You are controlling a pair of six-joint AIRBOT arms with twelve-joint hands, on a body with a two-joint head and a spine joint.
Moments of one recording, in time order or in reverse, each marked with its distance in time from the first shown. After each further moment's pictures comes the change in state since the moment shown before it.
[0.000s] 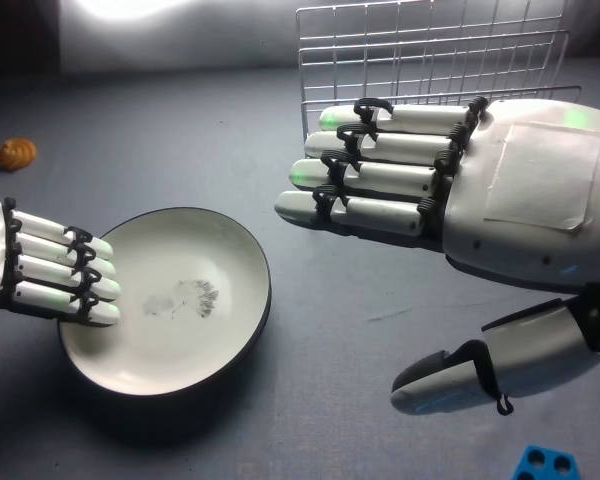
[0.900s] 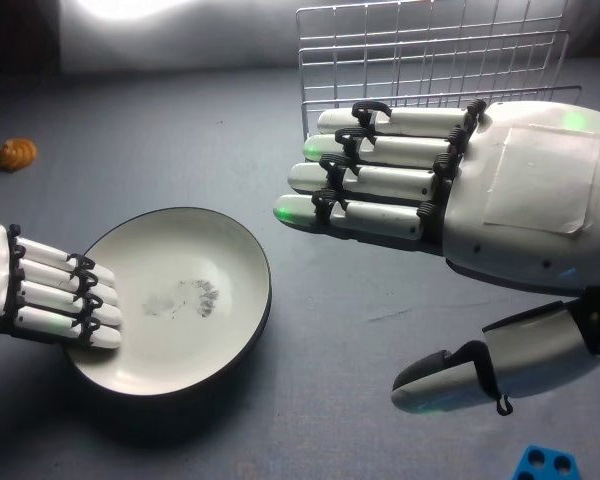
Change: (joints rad) left arm 0.049 -0.016 -0.005 -0.003 -0.014 -0.015; right arm 0.000 0.000 0.000 -0.015 0.000 -0.001
